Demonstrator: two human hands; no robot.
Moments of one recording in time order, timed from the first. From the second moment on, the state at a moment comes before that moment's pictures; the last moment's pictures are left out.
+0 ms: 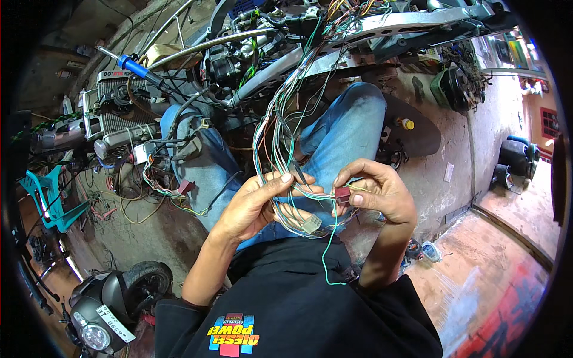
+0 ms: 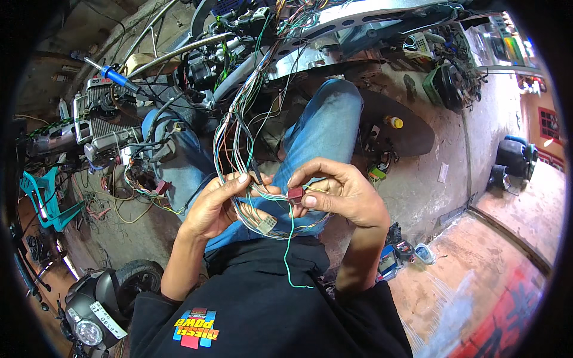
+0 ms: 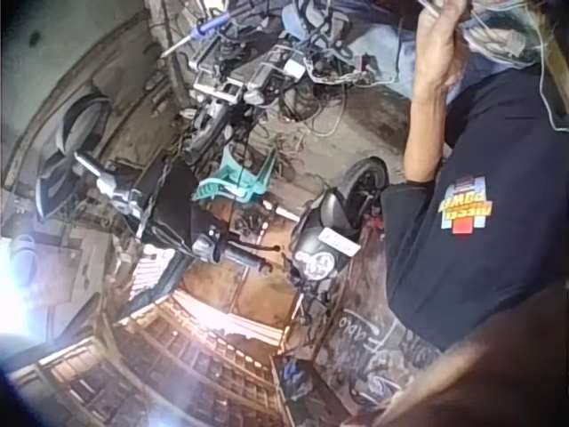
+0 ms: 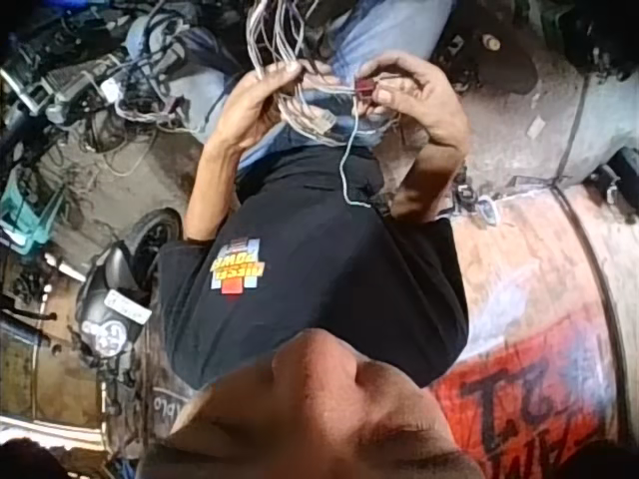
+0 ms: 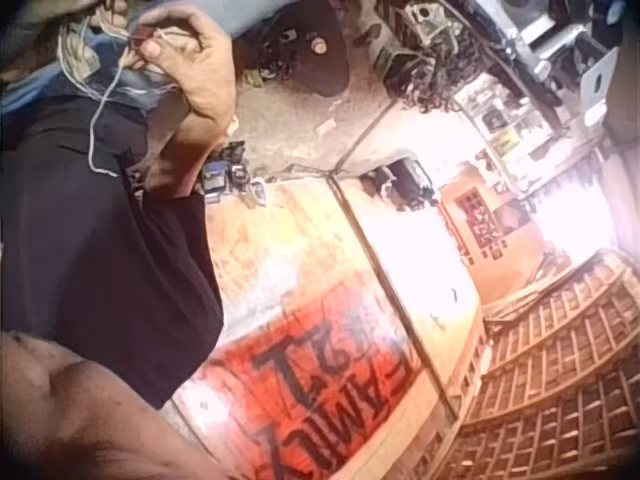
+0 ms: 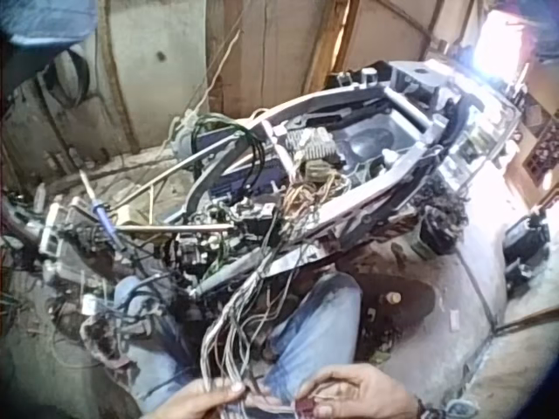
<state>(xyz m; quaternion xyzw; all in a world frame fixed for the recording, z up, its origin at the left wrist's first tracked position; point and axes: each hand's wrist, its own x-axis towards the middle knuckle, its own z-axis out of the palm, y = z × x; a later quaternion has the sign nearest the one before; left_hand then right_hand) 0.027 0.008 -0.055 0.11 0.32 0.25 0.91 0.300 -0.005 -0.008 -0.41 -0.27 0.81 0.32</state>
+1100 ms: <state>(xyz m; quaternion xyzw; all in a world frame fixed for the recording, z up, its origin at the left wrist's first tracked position) 0.023 -0.001 -0.067 0.09 0.26 0.26 0.93 0.278 0.001 -0.012 -0.42 -0.39 0.74 0.36</state>
